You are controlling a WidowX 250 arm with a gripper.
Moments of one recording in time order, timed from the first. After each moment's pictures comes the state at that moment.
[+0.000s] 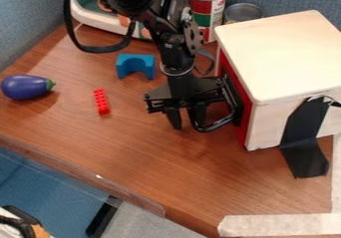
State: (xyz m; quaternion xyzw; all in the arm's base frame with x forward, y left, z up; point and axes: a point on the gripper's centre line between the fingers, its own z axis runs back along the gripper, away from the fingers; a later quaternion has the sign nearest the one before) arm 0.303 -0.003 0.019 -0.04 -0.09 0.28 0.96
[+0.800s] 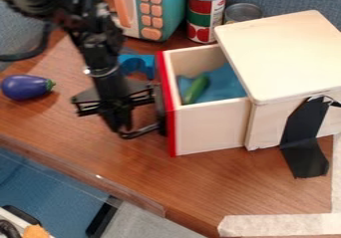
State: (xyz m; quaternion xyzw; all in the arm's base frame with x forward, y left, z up) arm 0.242 0.086 0.024 0.00 -0.07 0.32 0.94
